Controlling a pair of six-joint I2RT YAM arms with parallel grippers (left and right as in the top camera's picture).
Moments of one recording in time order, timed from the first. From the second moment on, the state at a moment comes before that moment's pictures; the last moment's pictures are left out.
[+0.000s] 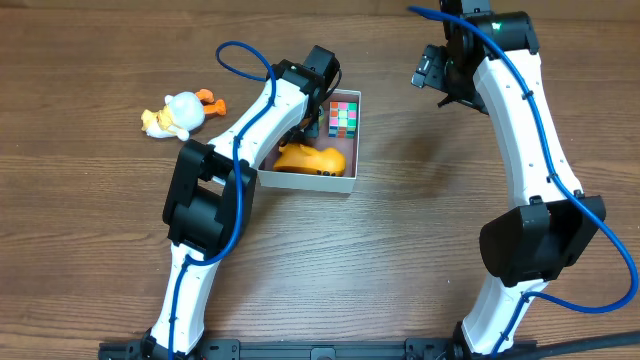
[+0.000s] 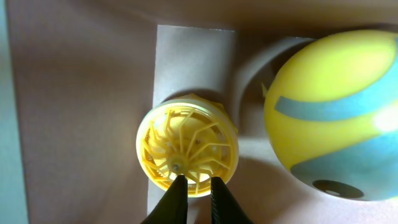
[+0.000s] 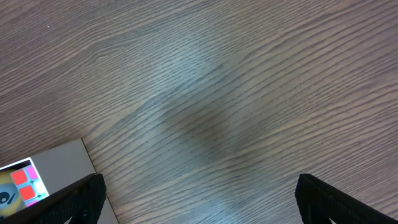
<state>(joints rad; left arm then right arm) -0.47 2.31 1.93 -1.06 -0.27 -0.50 0.16 2.02 2.08 -1.34 0.24 0.57</state>
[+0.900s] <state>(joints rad) -0.43 2.31 1.93 -1.00 -0.26 -0.49 0.16 2.02 2.08 -1.34 0.24 0.57</state>
